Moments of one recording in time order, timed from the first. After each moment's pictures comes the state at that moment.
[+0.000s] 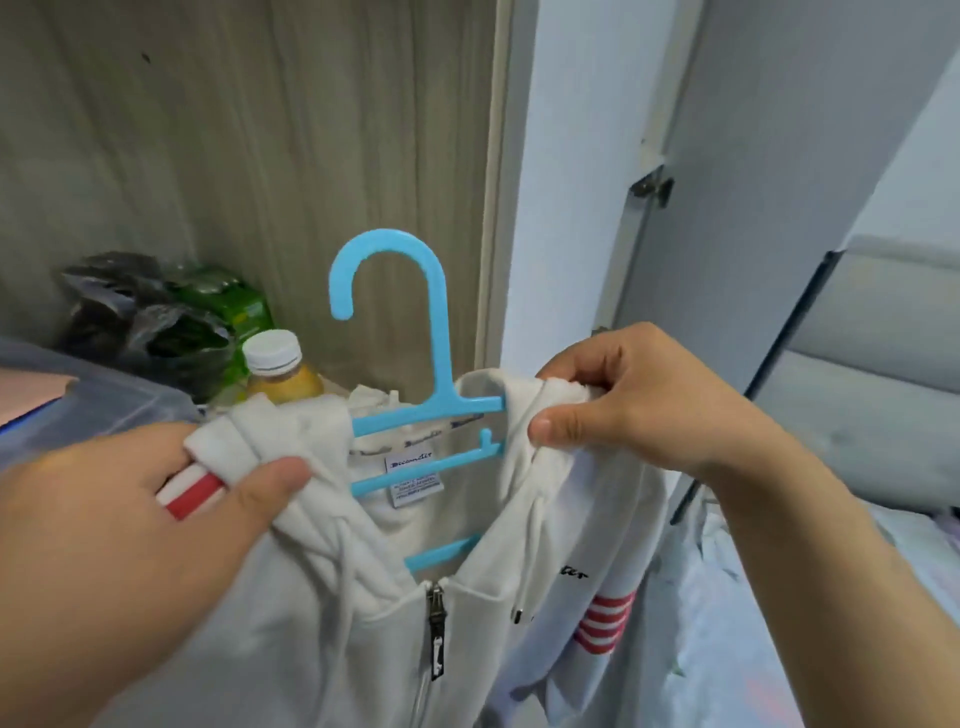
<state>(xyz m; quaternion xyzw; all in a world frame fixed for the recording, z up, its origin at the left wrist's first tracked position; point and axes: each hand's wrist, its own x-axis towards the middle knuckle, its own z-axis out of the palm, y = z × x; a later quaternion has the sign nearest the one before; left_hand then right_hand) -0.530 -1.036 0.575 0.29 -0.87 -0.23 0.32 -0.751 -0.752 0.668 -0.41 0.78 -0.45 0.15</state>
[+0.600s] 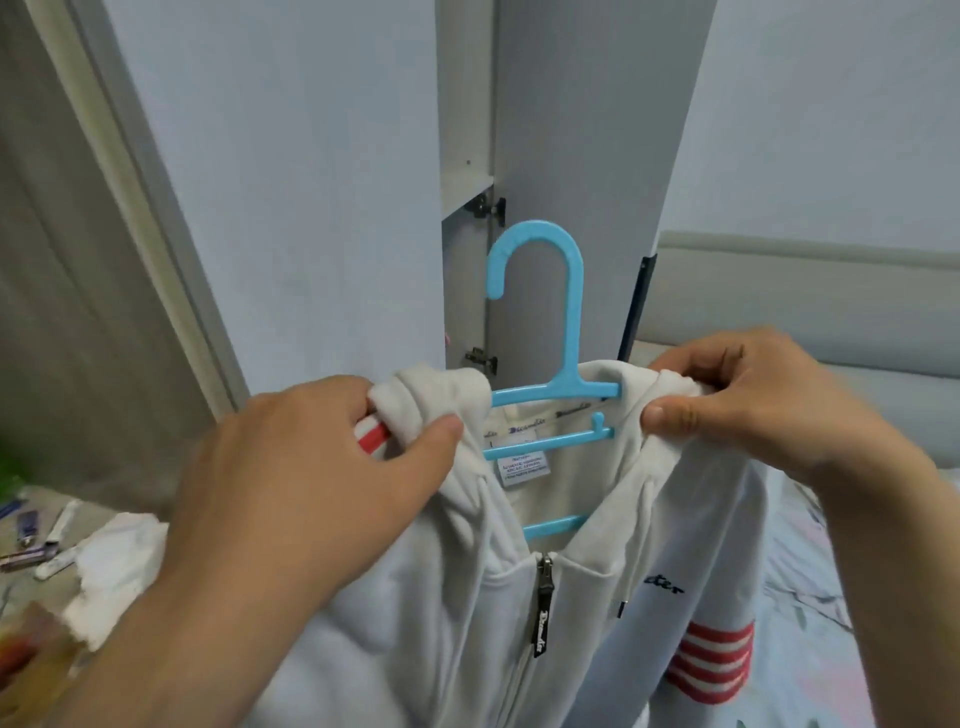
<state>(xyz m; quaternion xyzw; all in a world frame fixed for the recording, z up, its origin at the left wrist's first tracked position) -0.740 -0.837 0.675 0.13 -0.94 -0.17 0.27 -0.853 -0.564 0.679 -0.22 0.84 -0.50 0.01</state>
